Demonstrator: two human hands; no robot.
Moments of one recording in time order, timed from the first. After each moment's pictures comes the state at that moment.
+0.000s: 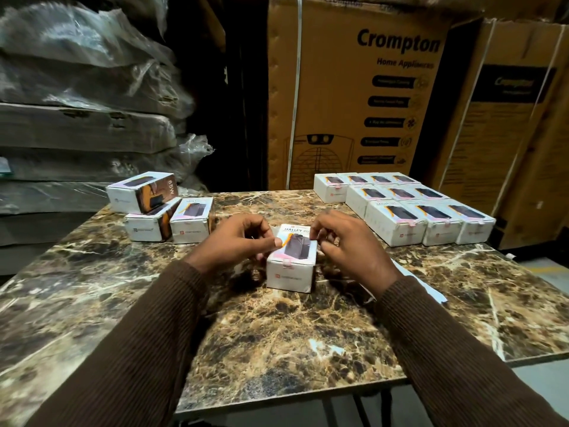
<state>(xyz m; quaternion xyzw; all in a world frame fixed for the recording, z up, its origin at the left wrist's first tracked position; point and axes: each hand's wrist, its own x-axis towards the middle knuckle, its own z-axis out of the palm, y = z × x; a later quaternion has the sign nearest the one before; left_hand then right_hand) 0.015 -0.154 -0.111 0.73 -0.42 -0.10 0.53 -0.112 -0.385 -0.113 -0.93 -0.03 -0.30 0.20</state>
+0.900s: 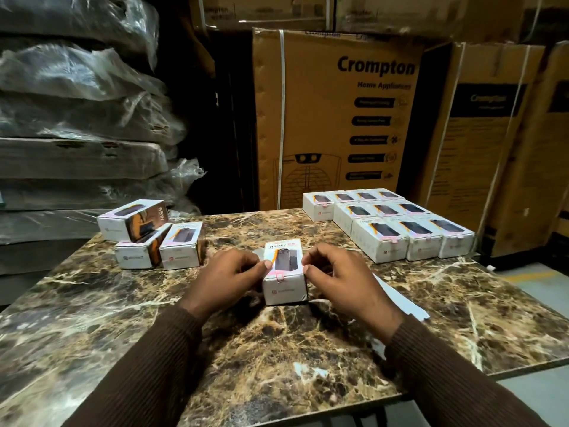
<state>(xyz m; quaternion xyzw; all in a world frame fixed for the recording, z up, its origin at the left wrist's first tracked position) -0.013 -0.157 -0.113 0.83 -0.41 0.02 0.38 -0.150 -0.371 -0.107 -0.90 0.01 -0.26 0.35</state>
